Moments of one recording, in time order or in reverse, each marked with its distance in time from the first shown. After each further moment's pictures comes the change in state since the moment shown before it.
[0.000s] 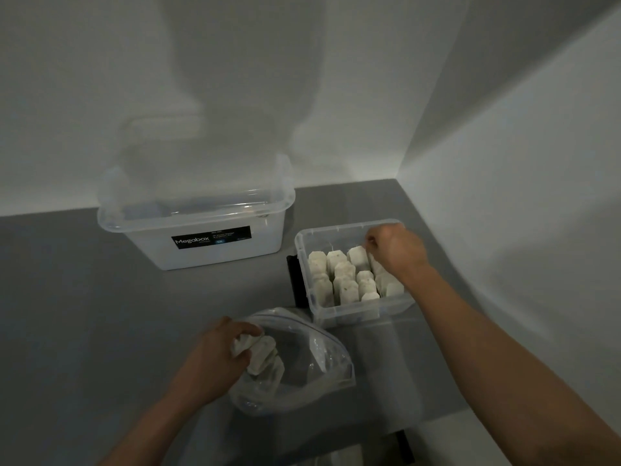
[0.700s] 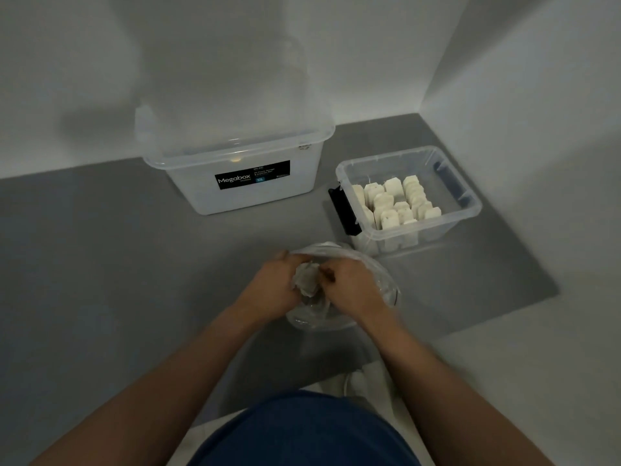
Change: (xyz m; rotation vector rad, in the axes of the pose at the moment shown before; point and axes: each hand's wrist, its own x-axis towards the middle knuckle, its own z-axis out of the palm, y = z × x) left_hand 0.003 -0.013 -0.011 0.160 -0.168 0.285; right_hand -0.163 -0.188 0.087 0.491 -0.114 0.068
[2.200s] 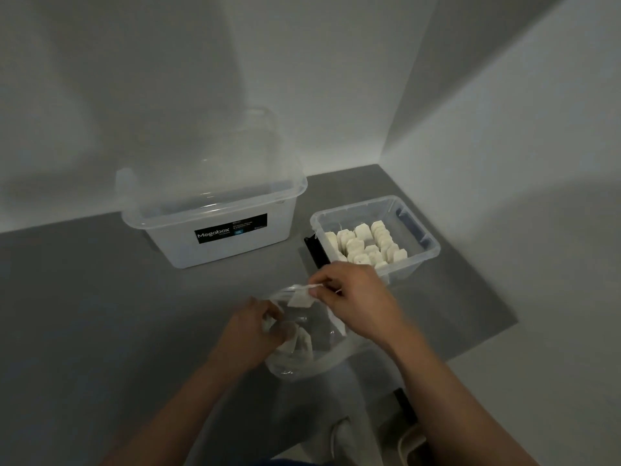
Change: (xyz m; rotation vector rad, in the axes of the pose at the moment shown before) left_hand 0.002 -0.018 -0.004 -0.113 0.067 -0.180; right_hand -0.015 -0.048 -0.118 0.095 0.066 -0.158
